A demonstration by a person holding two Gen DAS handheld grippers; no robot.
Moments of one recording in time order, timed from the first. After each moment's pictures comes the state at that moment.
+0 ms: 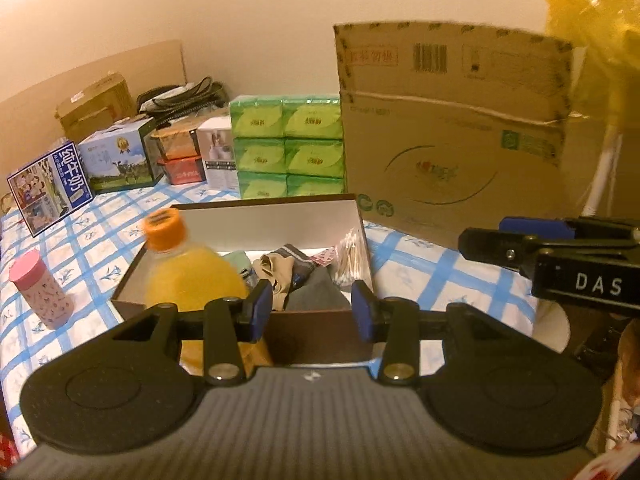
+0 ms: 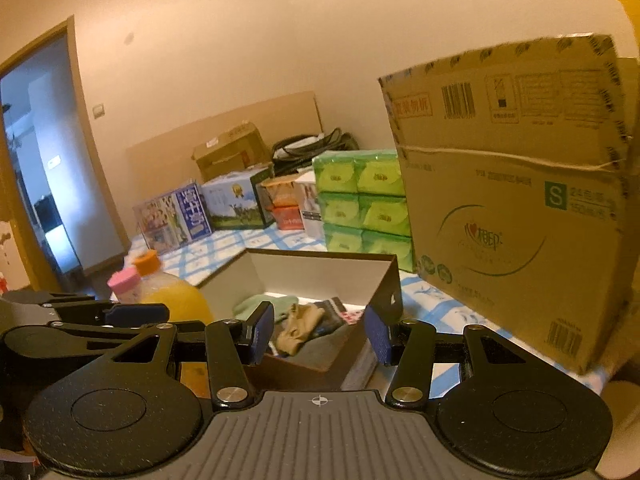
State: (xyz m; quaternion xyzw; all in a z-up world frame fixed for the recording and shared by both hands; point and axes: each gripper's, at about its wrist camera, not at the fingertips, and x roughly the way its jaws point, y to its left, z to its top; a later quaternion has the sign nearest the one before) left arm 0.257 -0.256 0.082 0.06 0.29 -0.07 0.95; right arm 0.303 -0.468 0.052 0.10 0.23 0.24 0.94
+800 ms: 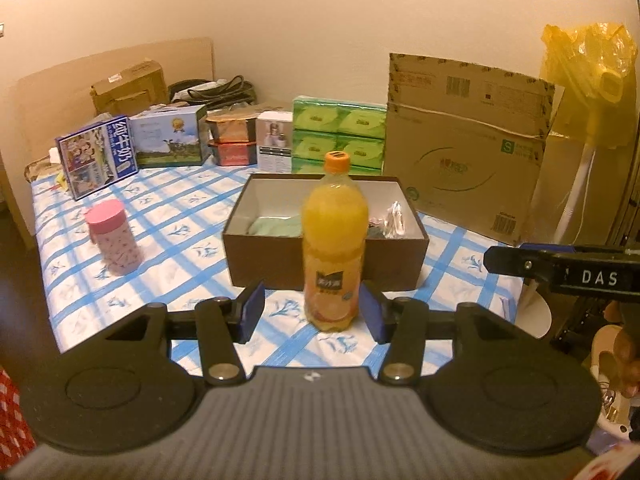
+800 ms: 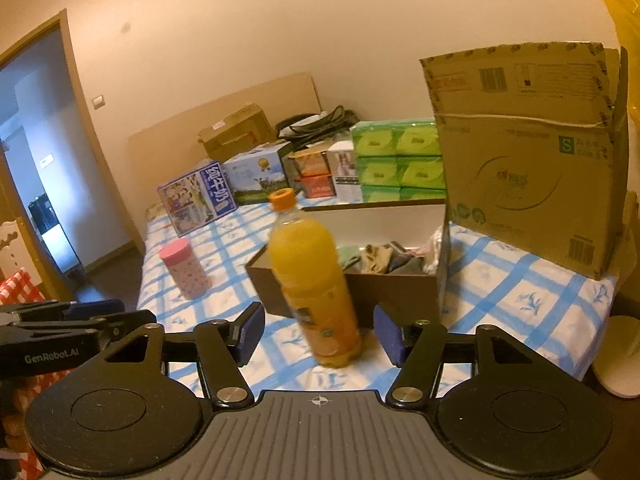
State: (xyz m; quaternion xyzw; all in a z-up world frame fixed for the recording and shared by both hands) left arm 0.102 -0.093 0.112 0.02 0.28 -0.07 0.96; right arm 0.155 -0.352 0.080 0.12 0.26 0.21 0.93
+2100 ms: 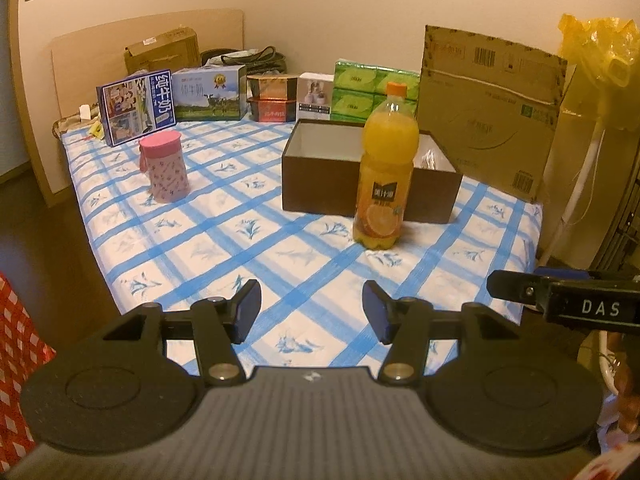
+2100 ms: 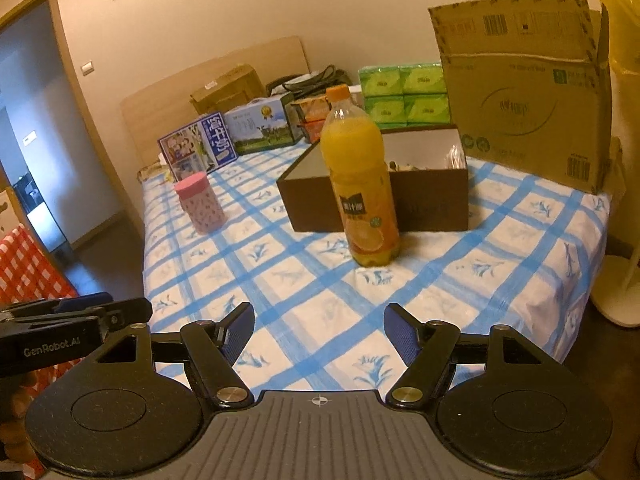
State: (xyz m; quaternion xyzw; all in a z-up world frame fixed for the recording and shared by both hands) left arm 0.012 -0.017 0.057 0.00 0.31 -0.04 0.95; right arm 0.049 -0.254 0.030 0.11 0.31 0.17 0.93
